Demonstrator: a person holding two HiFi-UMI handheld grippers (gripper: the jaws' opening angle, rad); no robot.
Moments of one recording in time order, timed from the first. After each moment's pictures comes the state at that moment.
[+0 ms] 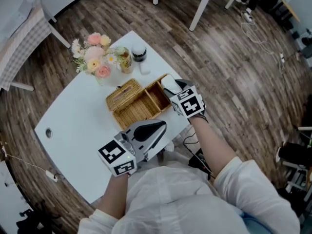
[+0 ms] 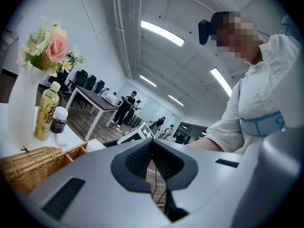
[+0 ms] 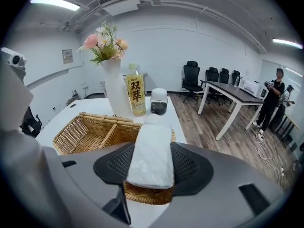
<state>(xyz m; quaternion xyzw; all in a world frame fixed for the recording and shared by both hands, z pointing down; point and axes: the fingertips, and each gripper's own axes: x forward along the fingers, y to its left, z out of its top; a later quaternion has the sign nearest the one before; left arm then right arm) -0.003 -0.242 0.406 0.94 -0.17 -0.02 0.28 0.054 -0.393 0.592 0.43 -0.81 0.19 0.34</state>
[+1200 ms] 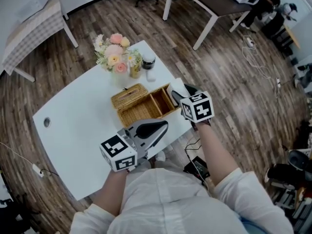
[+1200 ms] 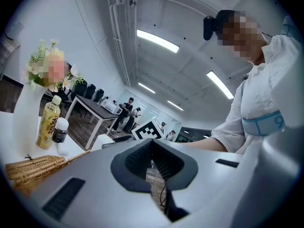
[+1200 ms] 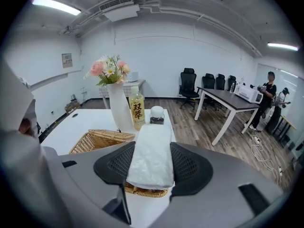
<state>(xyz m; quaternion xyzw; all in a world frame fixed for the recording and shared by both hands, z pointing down) -0.015 -0.237 0.382 0.95 -0.18 -0.06 0.25 0.060 -0.393 0.516 0.45 -0.81 0.17 0.32</state>
